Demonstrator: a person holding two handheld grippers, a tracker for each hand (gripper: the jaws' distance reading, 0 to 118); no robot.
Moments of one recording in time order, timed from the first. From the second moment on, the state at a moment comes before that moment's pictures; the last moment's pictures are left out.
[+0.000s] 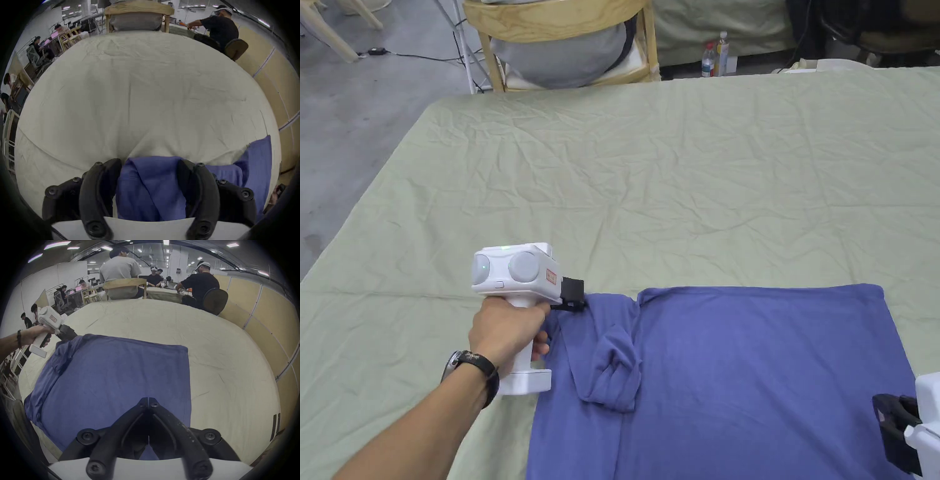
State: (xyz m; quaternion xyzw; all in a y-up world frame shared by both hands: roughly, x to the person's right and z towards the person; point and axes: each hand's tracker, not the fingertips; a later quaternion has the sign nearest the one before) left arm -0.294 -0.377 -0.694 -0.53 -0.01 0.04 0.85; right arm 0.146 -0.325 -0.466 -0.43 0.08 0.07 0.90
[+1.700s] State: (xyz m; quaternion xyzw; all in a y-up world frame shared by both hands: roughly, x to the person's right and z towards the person) left arm -0.292 -0.292 -0.658 -0.43 -0.03 0.00 0.90; right arm 0.213 -0.285 -0.658 -0.45 0.04 0.09 0.89
